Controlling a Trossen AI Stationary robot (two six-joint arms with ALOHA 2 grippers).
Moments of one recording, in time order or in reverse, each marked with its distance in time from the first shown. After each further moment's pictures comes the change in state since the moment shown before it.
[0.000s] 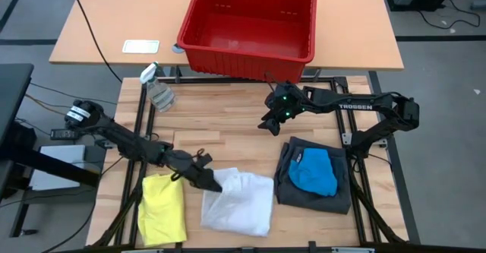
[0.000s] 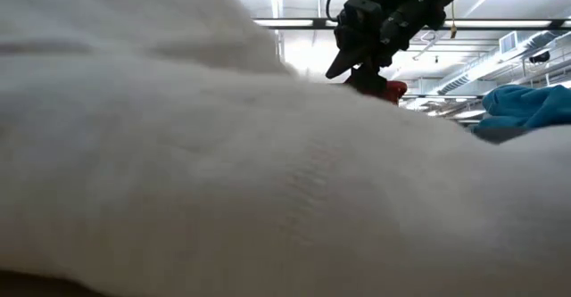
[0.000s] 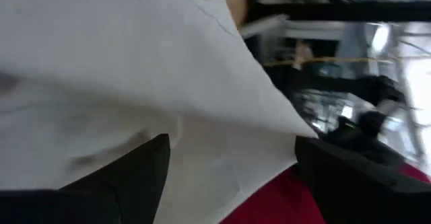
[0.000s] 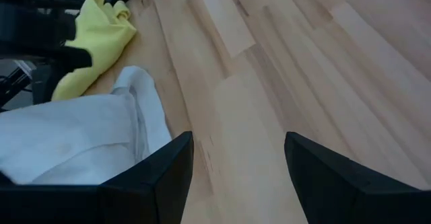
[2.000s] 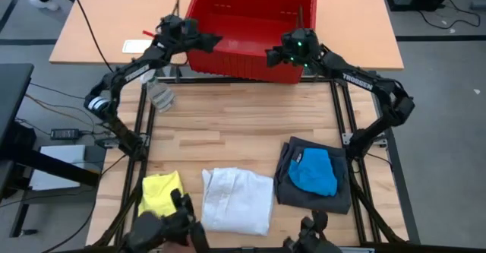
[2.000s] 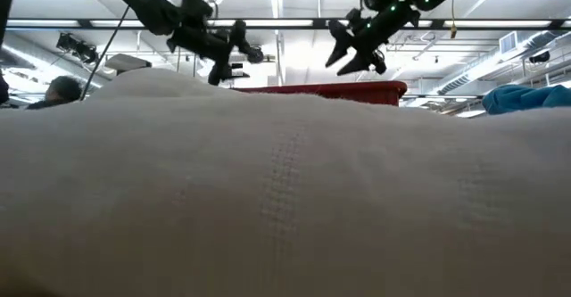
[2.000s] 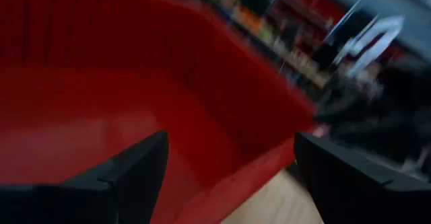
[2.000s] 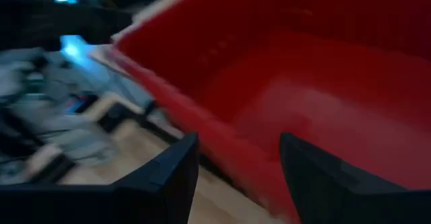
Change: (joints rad) left arm 1.361 0.279 0.771 -0.339 0.325 1.135; right arm -0.394 0.087 0.304 0.148 0.354 0.004
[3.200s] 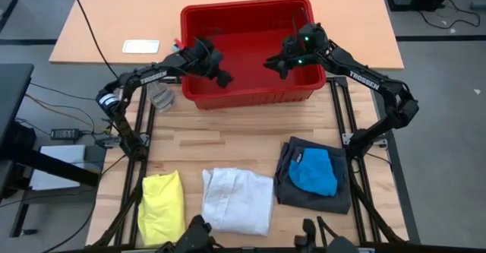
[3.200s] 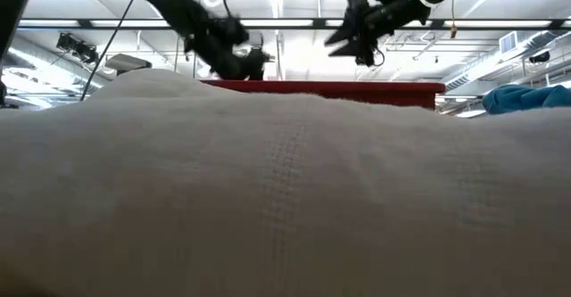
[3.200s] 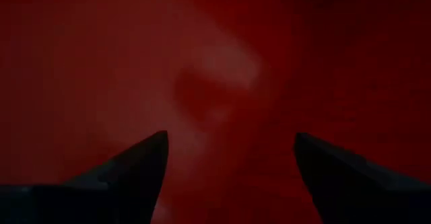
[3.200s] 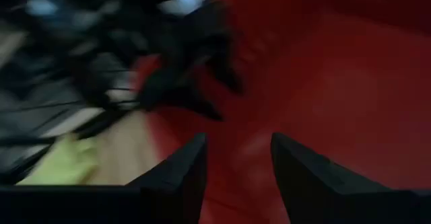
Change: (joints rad) left arm -0.224 0.119 0.060 -0.565 -0.155 0.268; right arm -0.063 -0.034 0.033 -0.137 -0.550 -0.194
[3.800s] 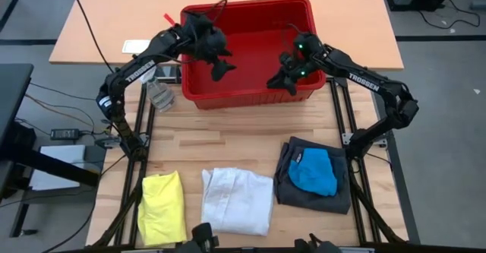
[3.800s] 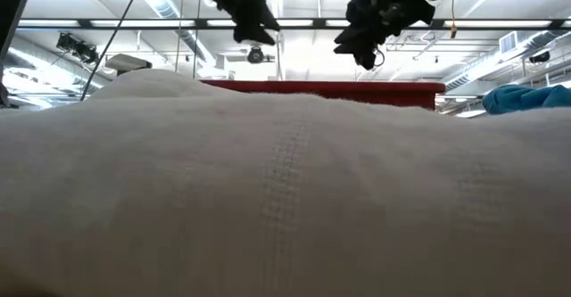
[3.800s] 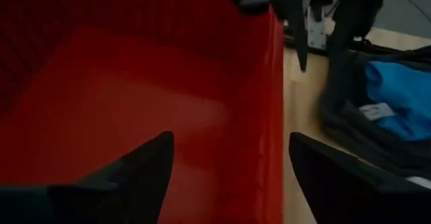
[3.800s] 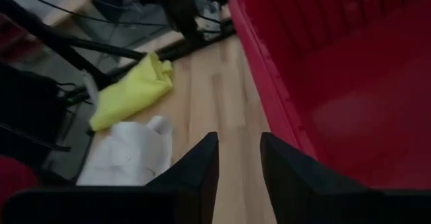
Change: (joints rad) left arm -0.065 -0.011 0.520 -0.392 0.082 0.397; right arm 0.042 -0.006 0.002 -0.250 -0.273 -0.237
